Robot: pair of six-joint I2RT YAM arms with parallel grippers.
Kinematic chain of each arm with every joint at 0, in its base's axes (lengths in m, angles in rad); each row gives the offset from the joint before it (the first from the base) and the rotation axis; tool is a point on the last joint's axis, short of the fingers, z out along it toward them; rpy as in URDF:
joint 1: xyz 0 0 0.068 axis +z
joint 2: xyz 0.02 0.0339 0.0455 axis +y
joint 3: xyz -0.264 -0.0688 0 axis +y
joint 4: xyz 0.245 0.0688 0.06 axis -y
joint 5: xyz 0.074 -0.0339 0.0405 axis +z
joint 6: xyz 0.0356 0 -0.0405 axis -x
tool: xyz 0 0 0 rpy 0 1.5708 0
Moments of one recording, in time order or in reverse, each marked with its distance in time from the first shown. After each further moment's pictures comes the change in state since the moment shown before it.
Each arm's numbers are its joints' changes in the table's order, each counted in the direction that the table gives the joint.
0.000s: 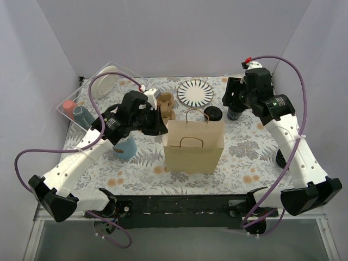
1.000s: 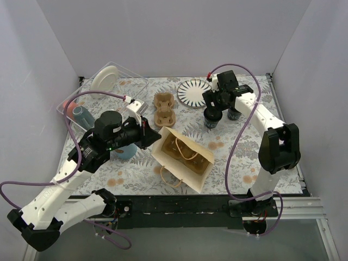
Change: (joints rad) left arm 0.000 -0.364 0.282 0.251 -0.098 -0.216; right arm -0.011 0.471 0.000 0.157 0.102 0.413
